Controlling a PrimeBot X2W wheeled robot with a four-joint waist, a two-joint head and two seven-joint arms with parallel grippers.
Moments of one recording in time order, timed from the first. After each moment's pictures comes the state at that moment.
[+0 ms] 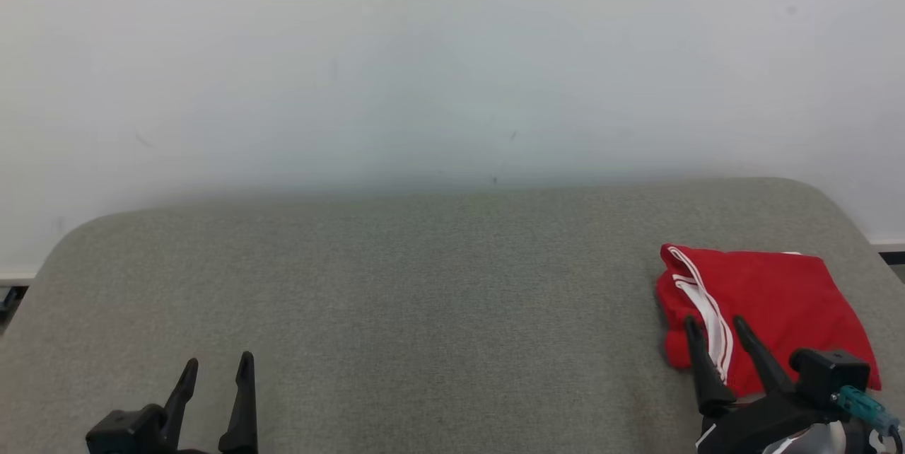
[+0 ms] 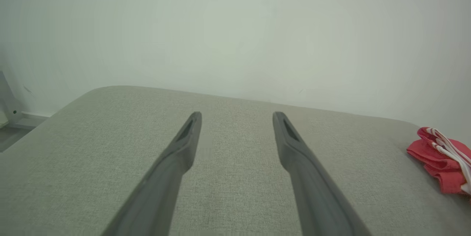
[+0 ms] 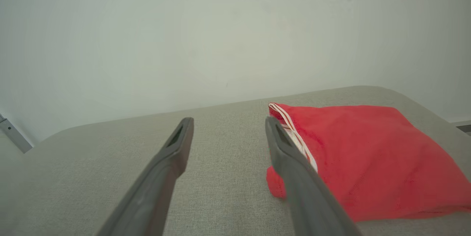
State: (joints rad) left arm 0.04 0.20 -0.23 0.08 -0.35 0.11 -0.08; right arm 0.00 -0.05 -0.08 0.22 0.30 0.12 -0.07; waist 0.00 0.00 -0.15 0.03
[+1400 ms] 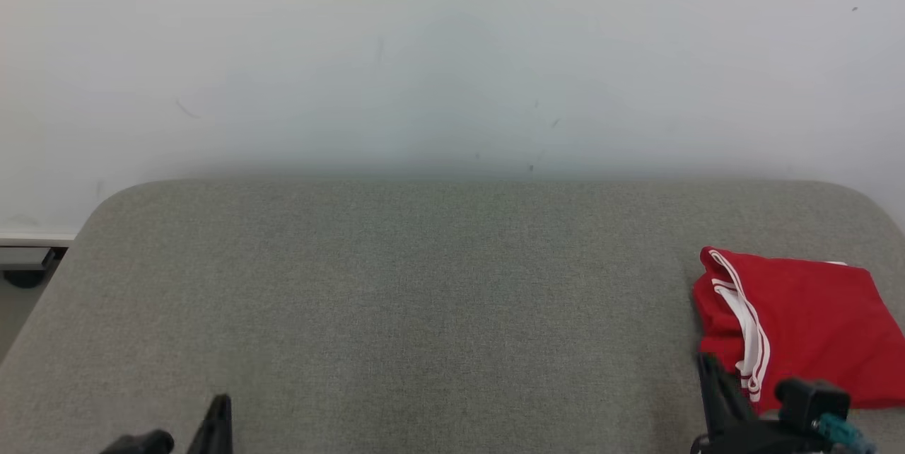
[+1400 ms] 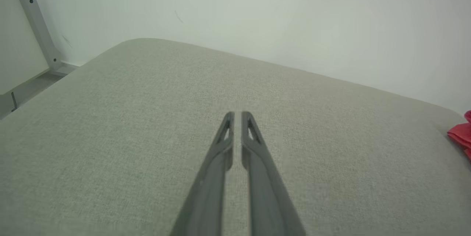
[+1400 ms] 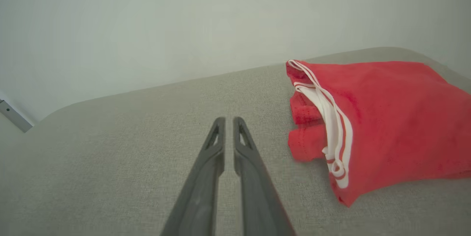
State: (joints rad) left arm 0.06 0.18 -0.22 0.15 -0.35 0.12 -0.04; right arm 0.05 -0.04 -0.02 0.21 0.35 0.01 -0.05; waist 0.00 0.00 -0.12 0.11
